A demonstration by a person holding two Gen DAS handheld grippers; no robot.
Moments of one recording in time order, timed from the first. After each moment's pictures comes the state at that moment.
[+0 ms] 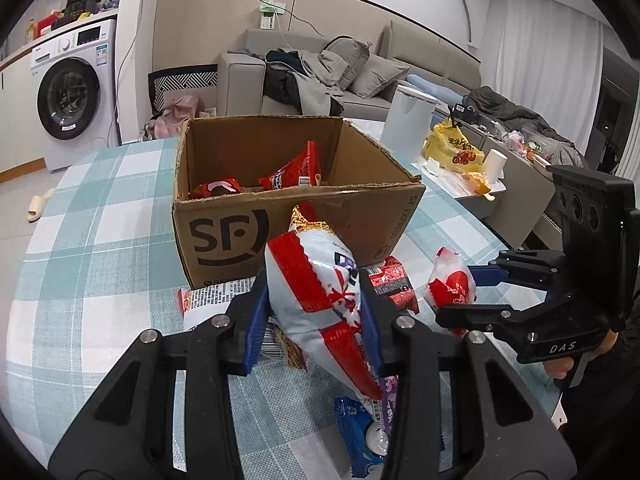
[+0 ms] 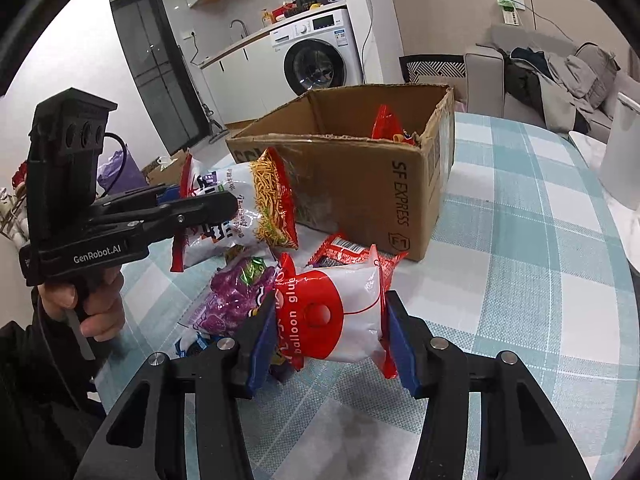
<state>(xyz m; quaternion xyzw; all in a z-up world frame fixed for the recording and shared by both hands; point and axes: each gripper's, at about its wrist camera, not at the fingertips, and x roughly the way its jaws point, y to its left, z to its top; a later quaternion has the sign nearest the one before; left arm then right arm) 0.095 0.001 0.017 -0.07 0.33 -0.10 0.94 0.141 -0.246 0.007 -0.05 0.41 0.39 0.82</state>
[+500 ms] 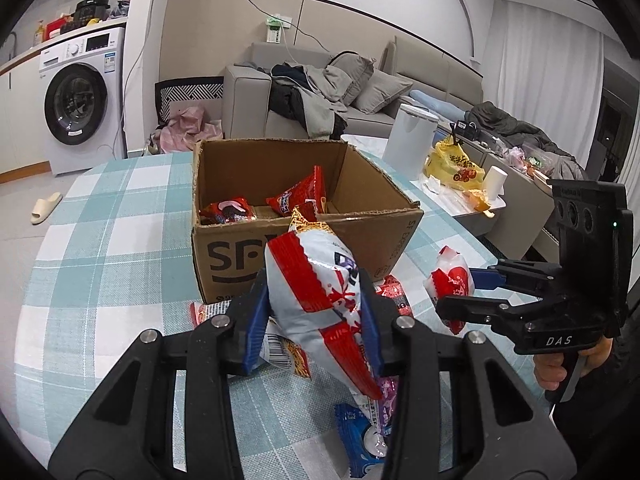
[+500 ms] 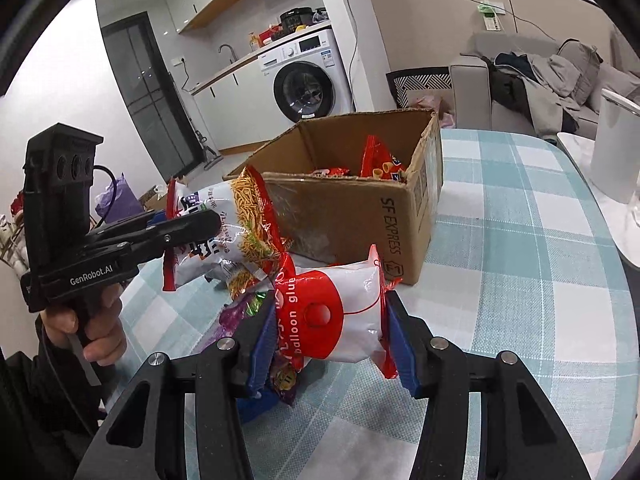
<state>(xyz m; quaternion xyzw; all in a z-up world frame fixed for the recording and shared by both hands) 0.084 0.010 0.038 -0.08 0.31 -0.09 0.94 0.143 -0.249 0.023 -0.01 0.39 0.37 0.84</state>
